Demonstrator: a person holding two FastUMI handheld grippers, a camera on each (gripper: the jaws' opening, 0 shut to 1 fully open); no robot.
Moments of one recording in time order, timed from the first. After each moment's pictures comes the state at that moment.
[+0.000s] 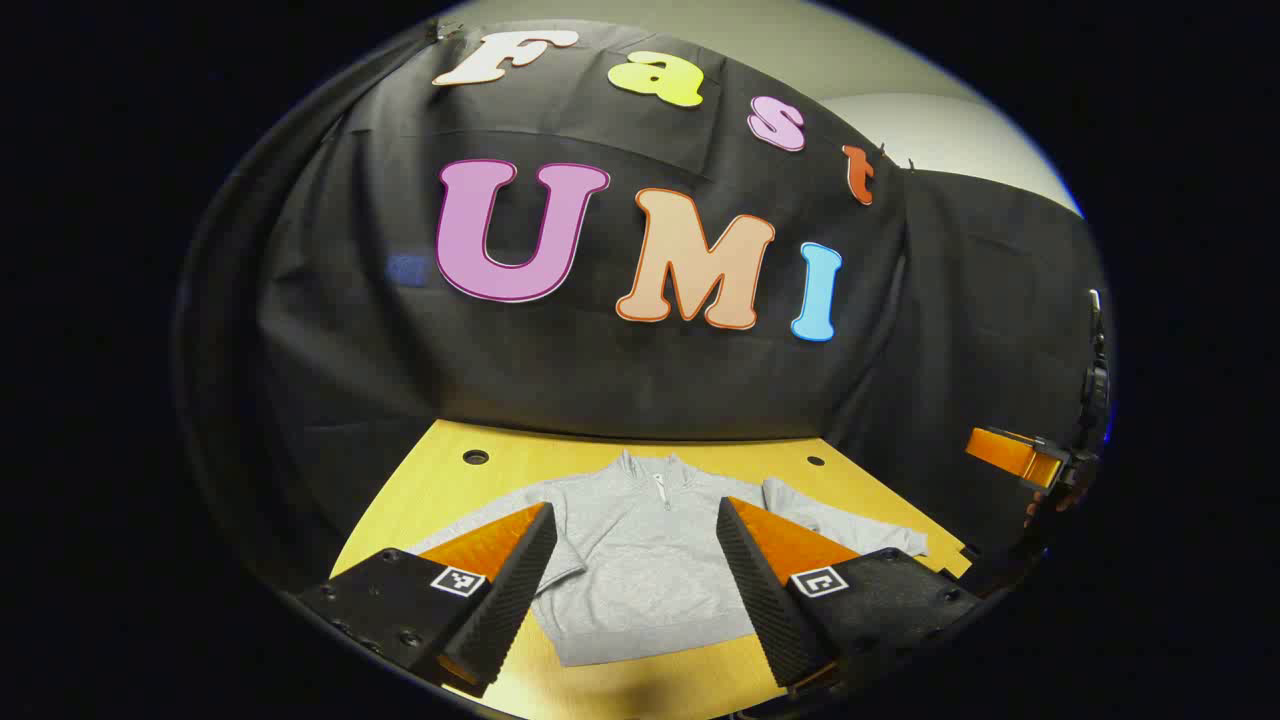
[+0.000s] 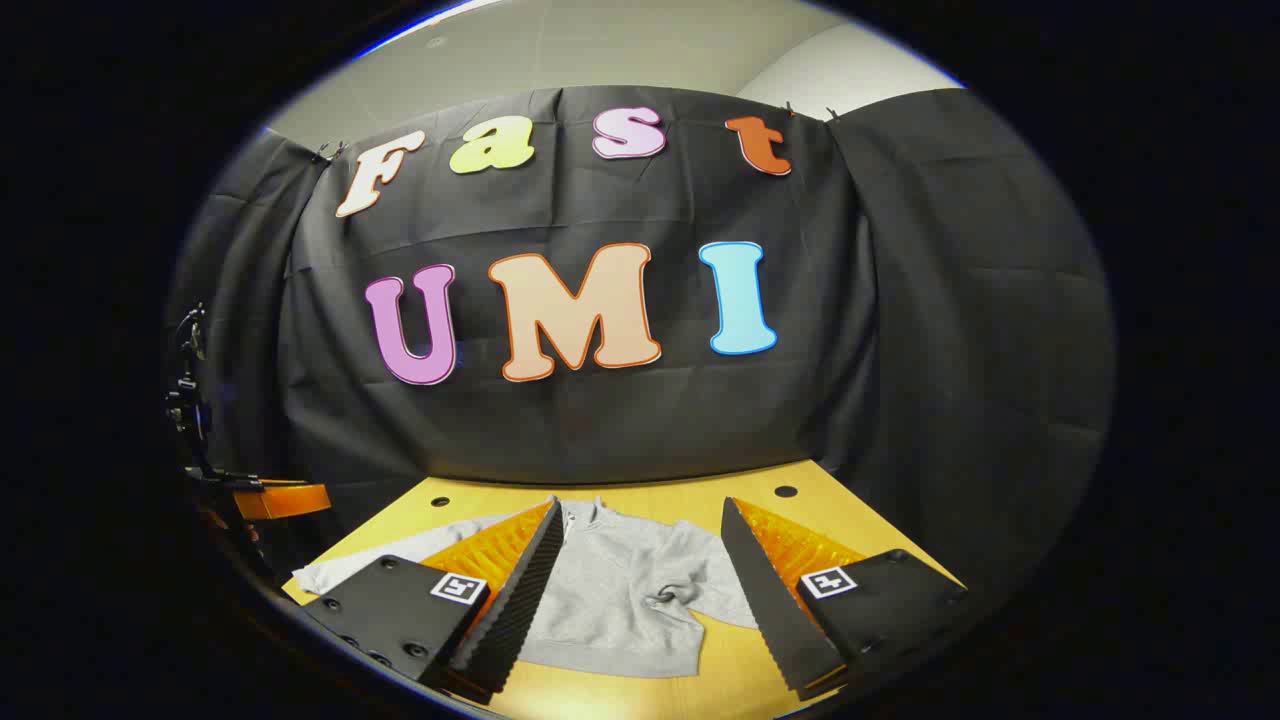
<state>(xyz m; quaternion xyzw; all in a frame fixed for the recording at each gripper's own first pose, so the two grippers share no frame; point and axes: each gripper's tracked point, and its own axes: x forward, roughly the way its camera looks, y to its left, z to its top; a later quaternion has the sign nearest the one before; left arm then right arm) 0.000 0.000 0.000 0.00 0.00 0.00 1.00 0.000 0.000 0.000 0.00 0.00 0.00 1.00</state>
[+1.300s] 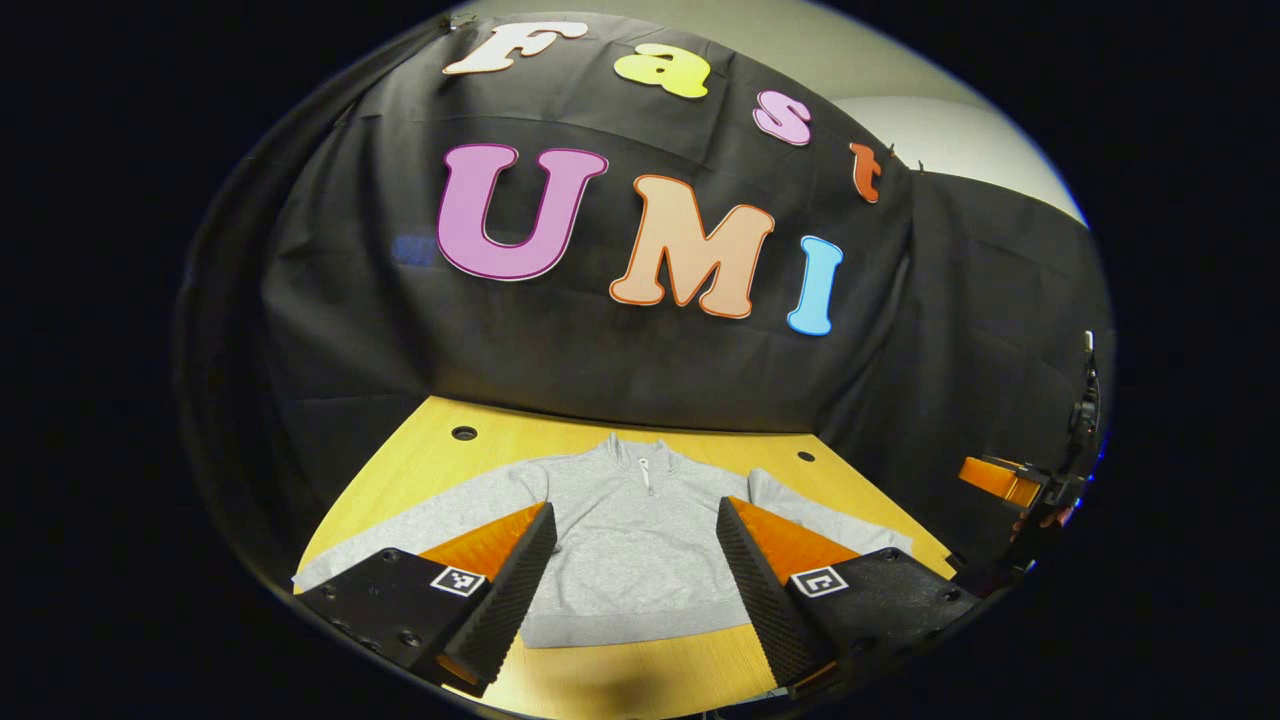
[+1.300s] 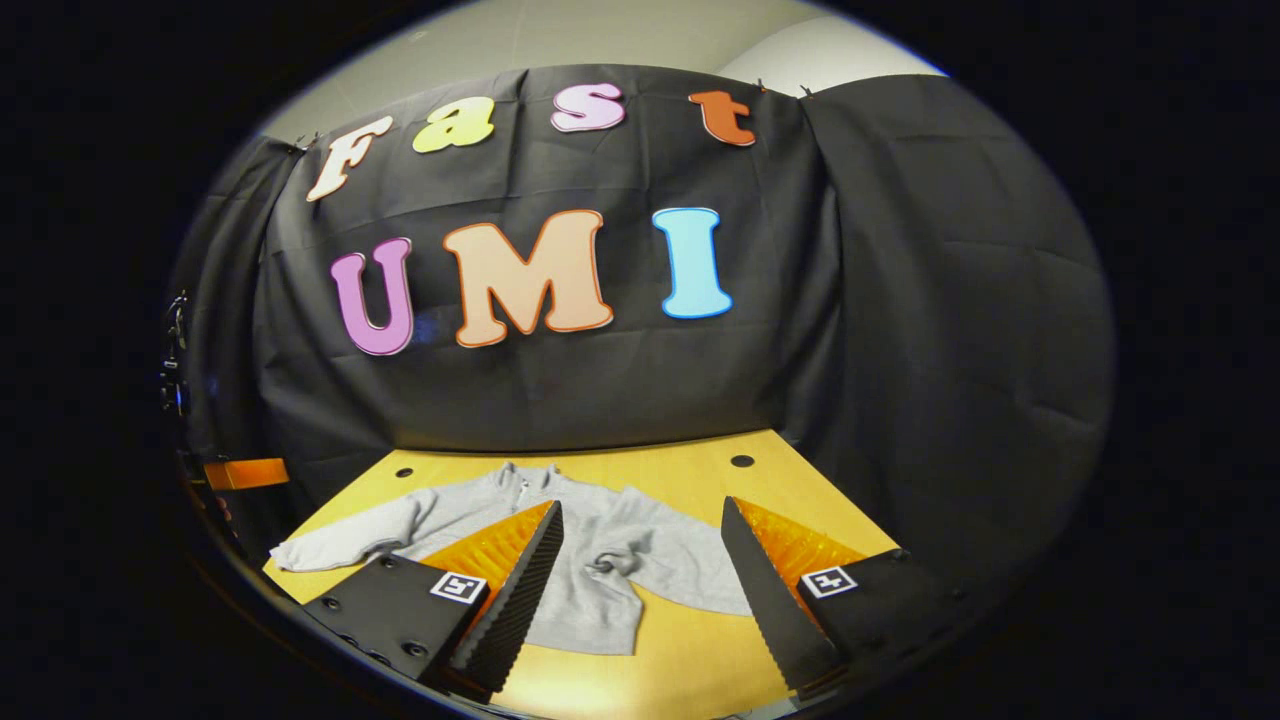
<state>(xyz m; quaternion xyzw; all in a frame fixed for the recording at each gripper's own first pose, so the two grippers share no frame) -0.006 -0.024 -0.018 -0.02 0.01 0.01 1.00 -0.002 -0.093 -0.040 0.00 0.05 -0.04 1.00</state>
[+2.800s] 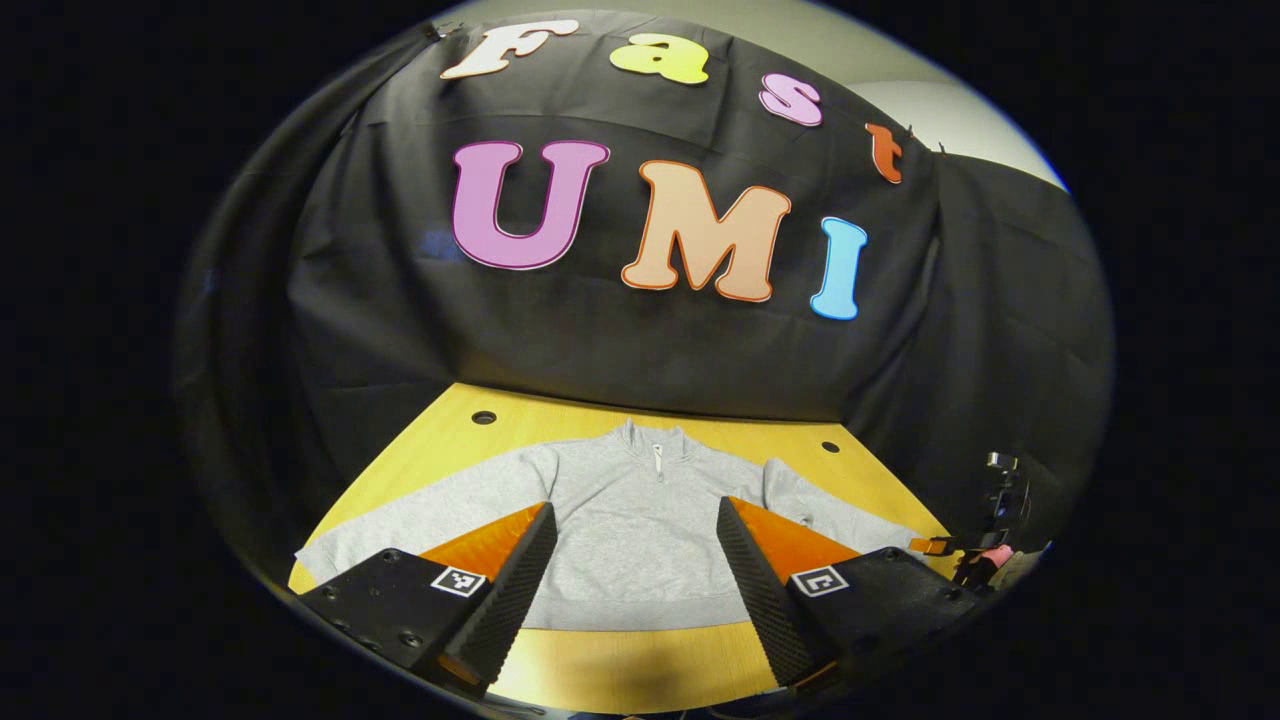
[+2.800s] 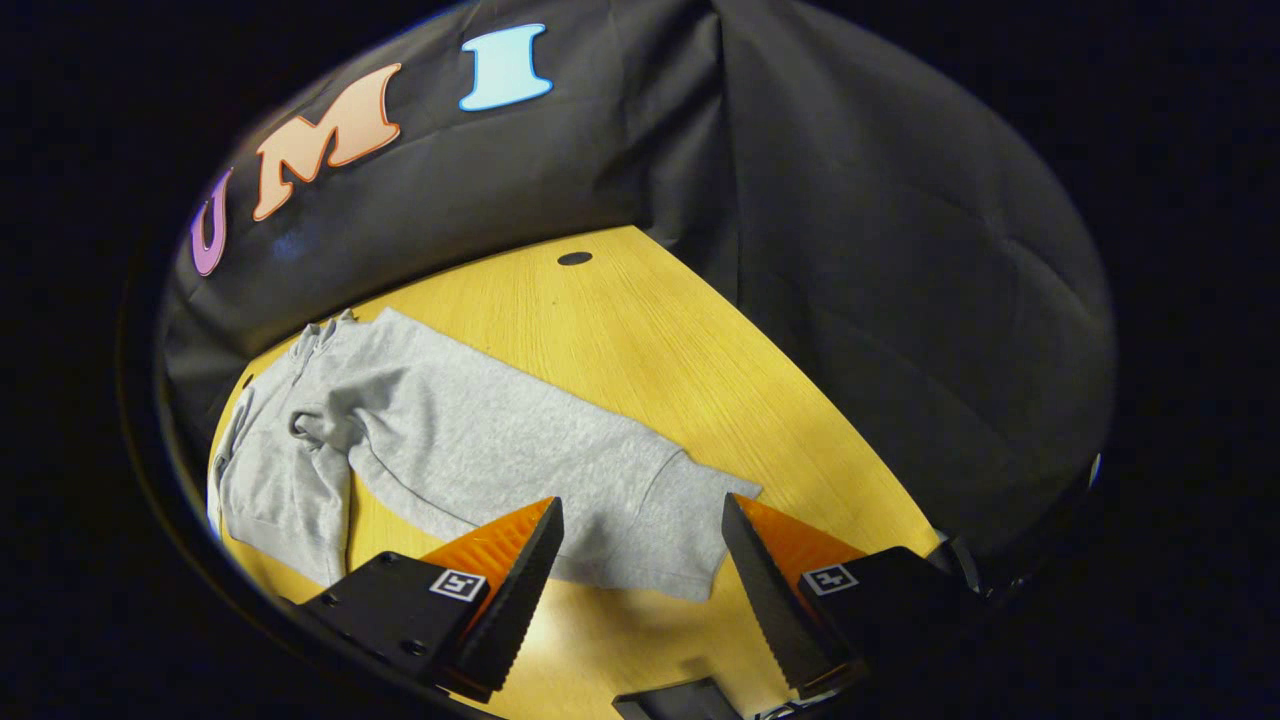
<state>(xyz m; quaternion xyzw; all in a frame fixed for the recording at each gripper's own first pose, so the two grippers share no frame) -0.003 -0.059 -0.032 -0.02 0.04 0.07 1.00 0.080 -0.324 -0.287 0.04 0.29 -0.16 0.94</state>
